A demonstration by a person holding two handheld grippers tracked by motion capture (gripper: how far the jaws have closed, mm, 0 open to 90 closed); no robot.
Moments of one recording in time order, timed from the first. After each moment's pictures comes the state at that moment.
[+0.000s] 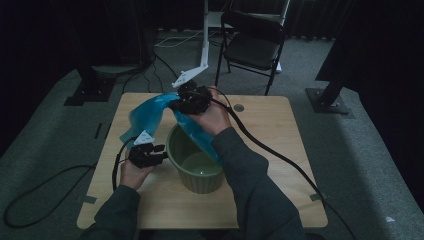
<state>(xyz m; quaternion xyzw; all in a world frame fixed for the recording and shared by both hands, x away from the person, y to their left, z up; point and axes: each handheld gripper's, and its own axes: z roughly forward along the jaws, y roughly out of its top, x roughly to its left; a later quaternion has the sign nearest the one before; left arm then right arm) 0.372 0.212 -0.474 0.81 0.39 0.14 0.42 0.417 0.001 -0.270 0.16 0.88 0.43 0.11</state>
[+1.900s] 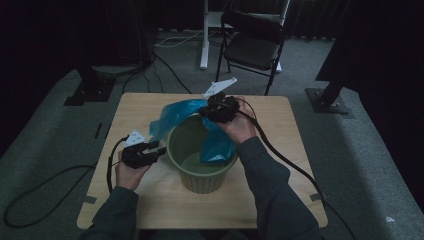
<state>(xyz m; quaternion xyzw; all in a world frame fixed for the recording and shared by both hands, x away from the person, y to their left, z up) 0.357 0.226 -0.457 0.77 0.40 0.17 0.46 0.420 -0.071 -0.306 0.21 0.88 0.39 0.16</state>
